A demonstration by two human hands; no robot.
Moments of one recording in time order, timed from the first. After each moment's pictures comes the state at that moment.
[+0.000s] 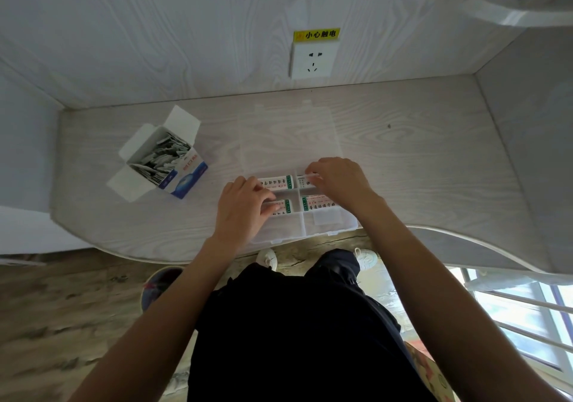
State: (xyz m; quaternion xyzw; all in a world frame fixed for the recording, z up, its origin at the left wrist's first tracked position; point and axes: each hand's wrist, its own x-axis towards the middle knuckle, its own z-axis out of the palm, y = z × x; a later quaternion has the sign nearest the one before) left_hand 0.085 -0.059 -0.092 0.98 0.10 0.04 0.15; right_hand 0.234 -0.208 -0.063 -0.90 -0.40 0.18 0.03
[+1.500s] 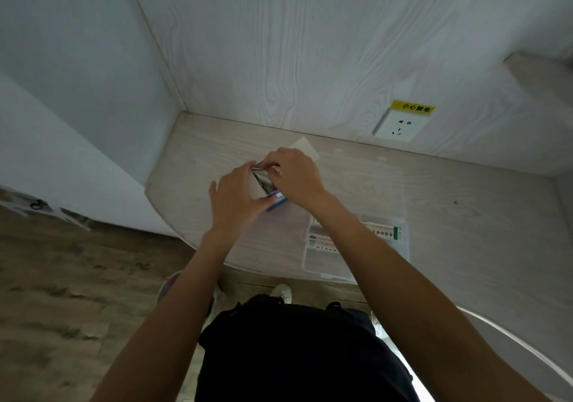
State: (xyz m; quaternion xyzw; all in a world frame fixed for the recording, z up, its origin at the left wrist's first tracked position) left_hand 0.039 0.042 -0.074 0.87 0.42 0.13 0.24; right_hand 0.162 -0.021 -0.027 -0.81 -0.51 0.16 0.25
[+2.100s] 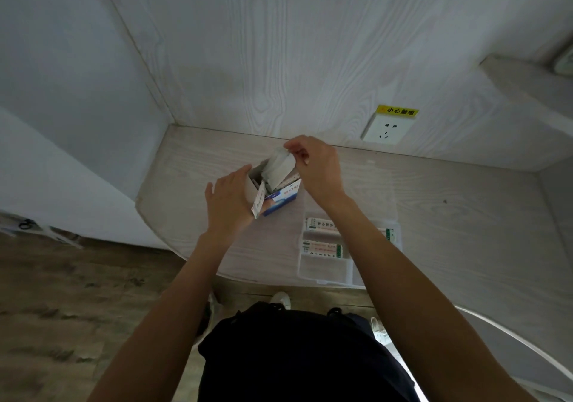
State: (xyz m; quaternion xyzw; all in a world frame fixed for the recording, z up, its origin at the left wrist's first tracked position) left_hand 0.051 0.053 -0.076 0.91 0.37 0.09 0.18; right_hand 0.196 -0.046 -0.019 -0.79 -0.43 0.03 0.43
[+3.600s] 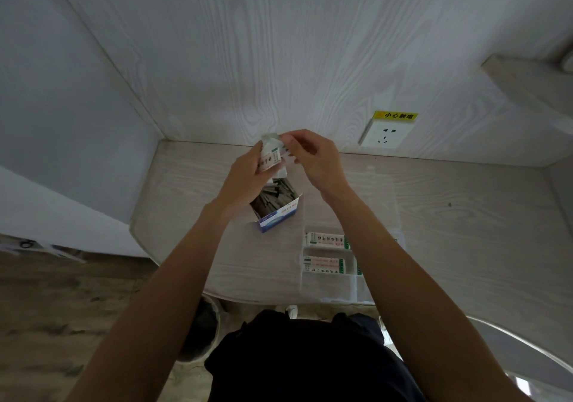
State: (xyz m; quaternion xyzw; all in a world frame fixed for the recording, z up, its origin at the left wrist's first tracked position) left_hand 0.122 0.078 -0.027 0.85 0.25 0.13 0.44; right_hand 0.225 -0.028 0.000 -0.73 -0.30 0.22 0.57
